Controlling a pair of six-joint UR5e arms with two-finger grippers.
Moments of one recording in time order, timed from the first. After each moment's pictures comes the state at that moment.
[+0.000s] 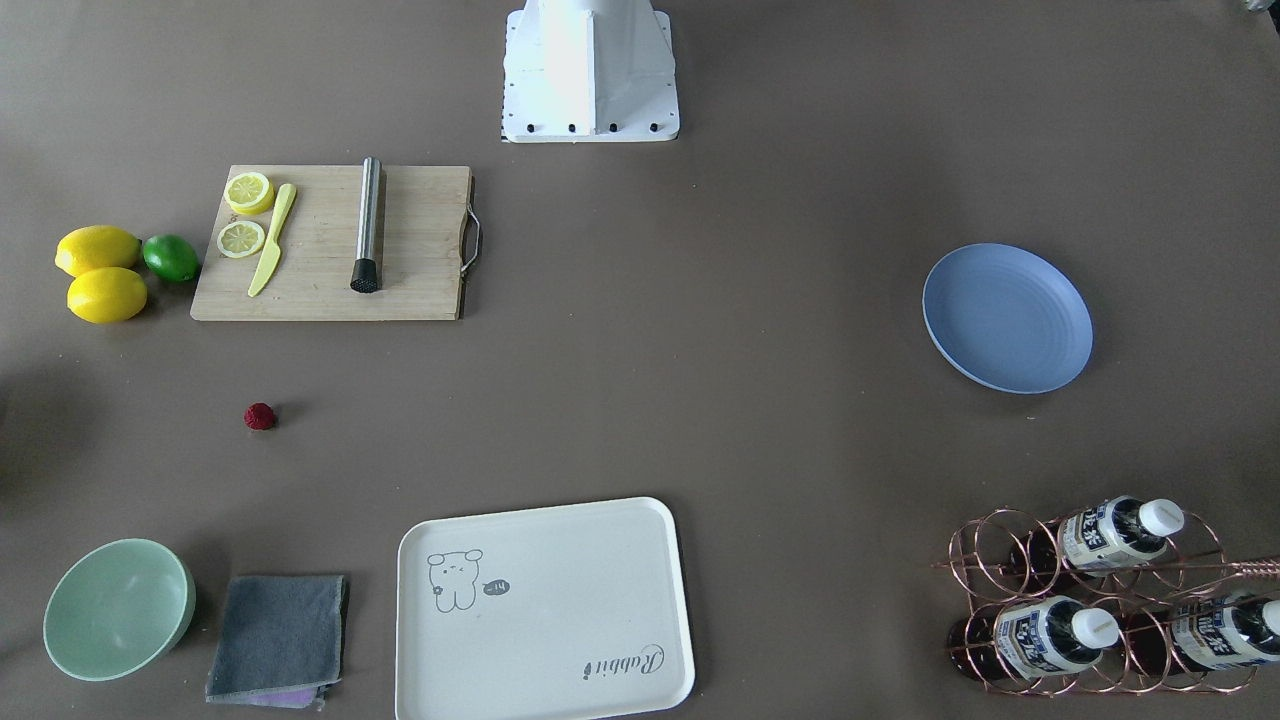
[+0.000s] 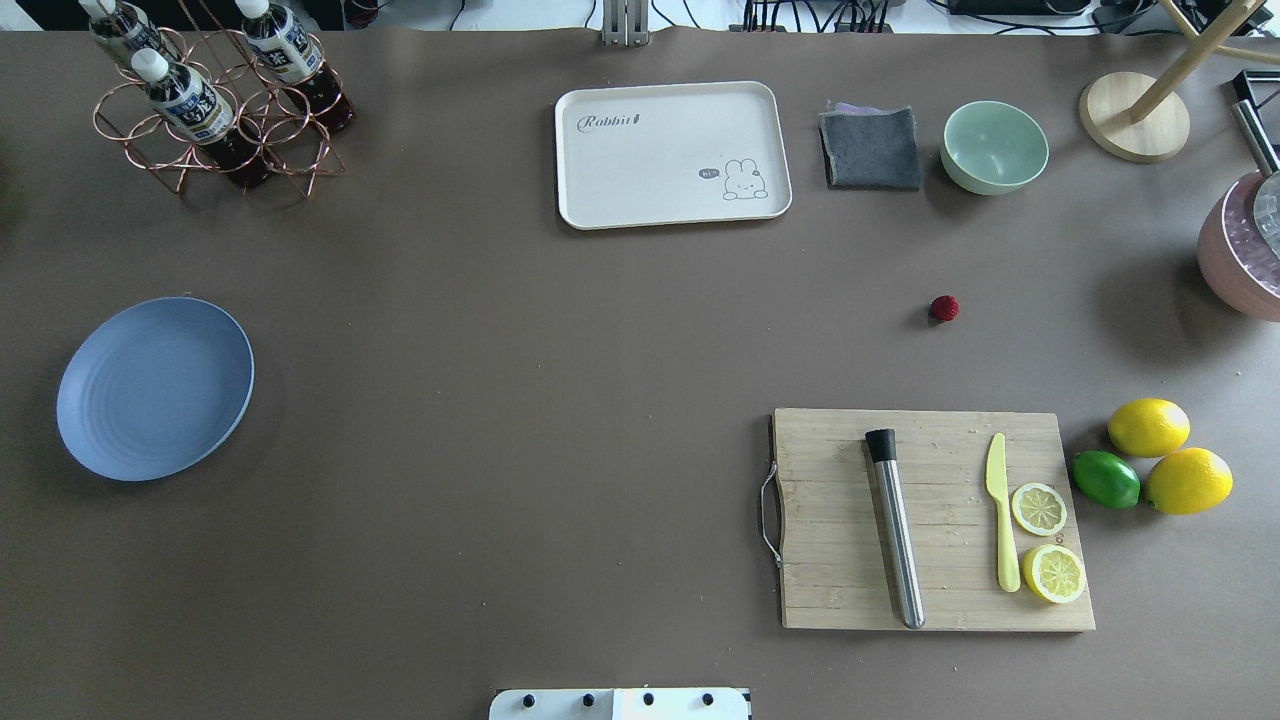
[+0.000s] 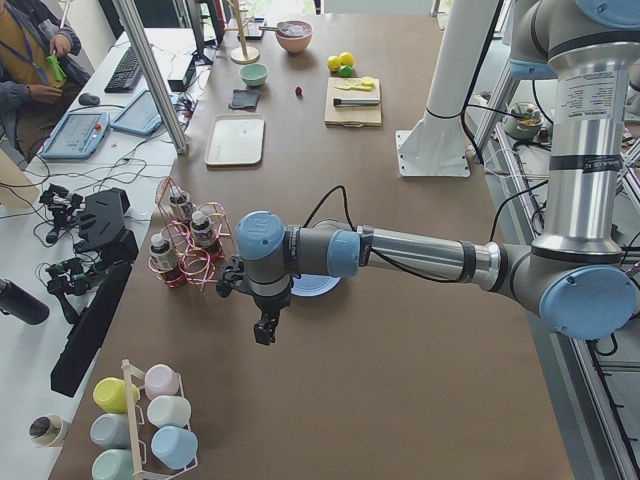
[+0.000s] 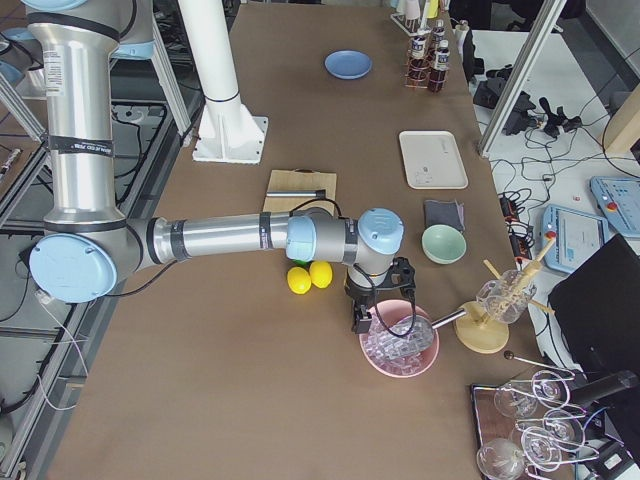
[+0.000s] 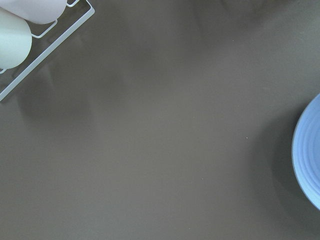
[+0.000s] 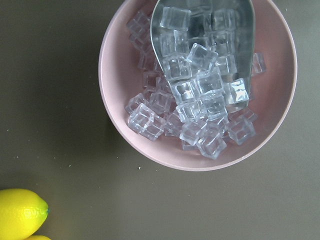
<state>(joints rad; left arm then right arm) -1.56 -1.56 -1.72 -1.48 -2.31 0.22 1.49 -1.58 1.71 -1.72 2.27 -0.11</state>
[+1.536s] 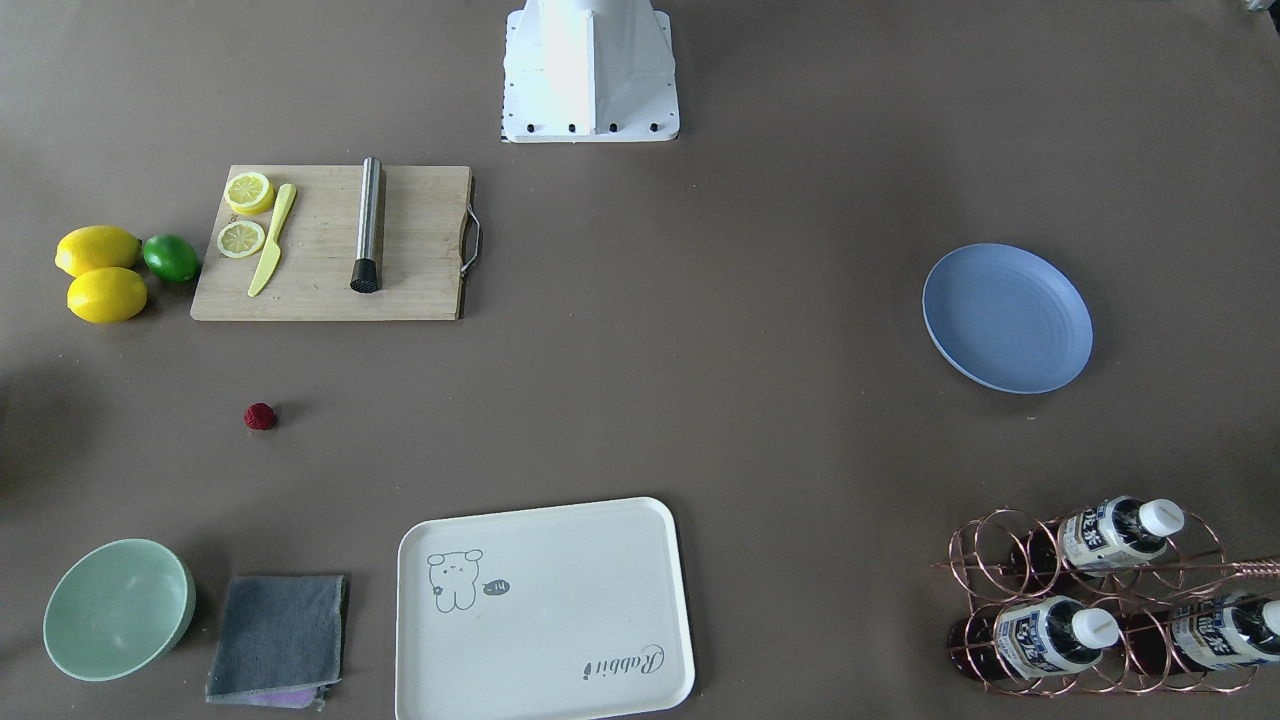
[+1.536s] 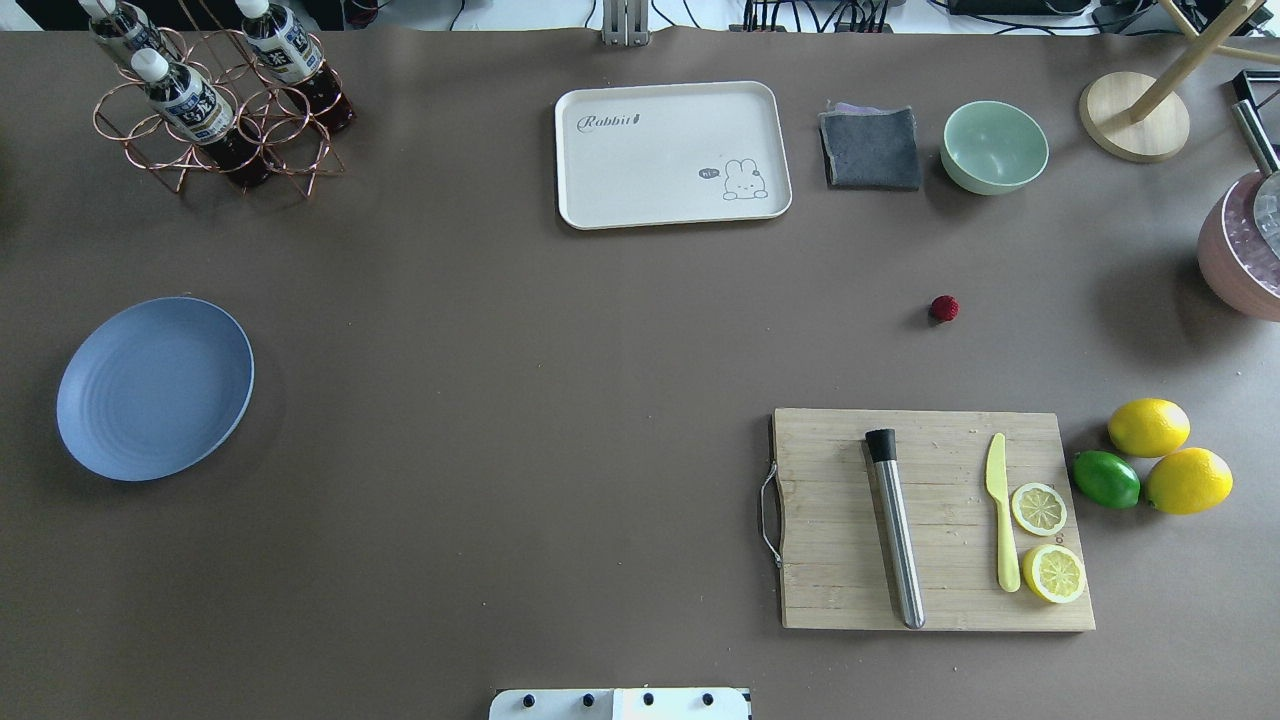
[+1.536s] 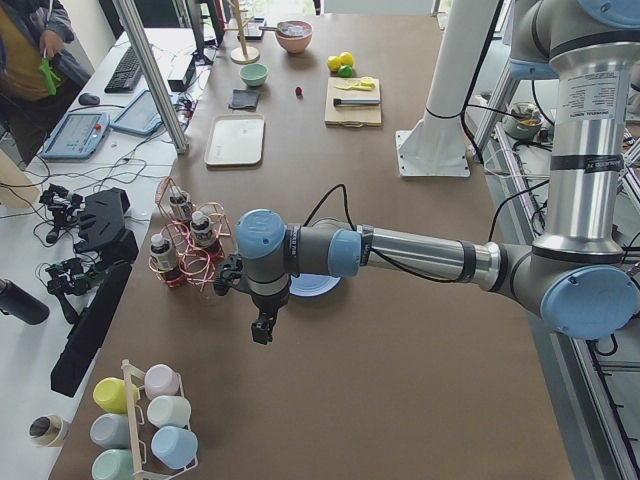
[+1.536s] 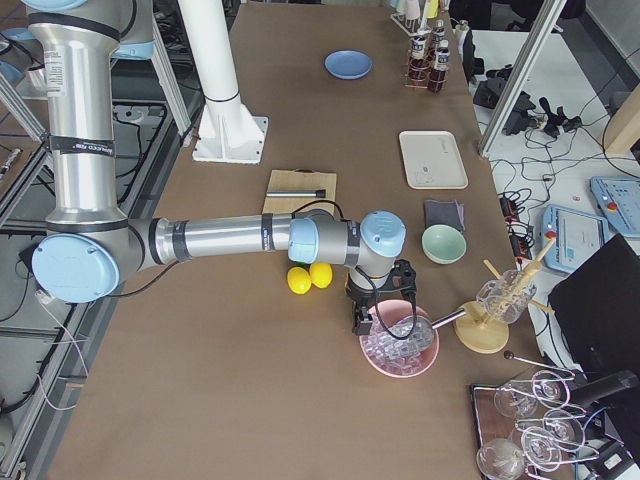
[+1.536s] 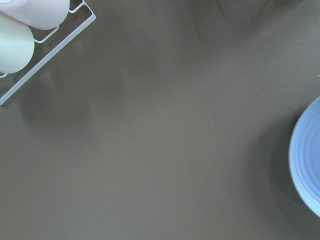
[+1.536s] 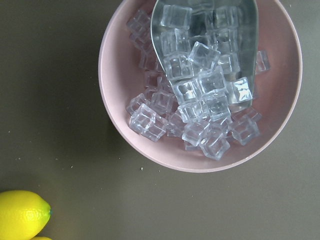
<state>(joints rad) -1.58 -1.56 -1.72 -1.49 -2.31 0.22 1.49 -1.58 1.70 -1.72 2.29 -0.11</state>
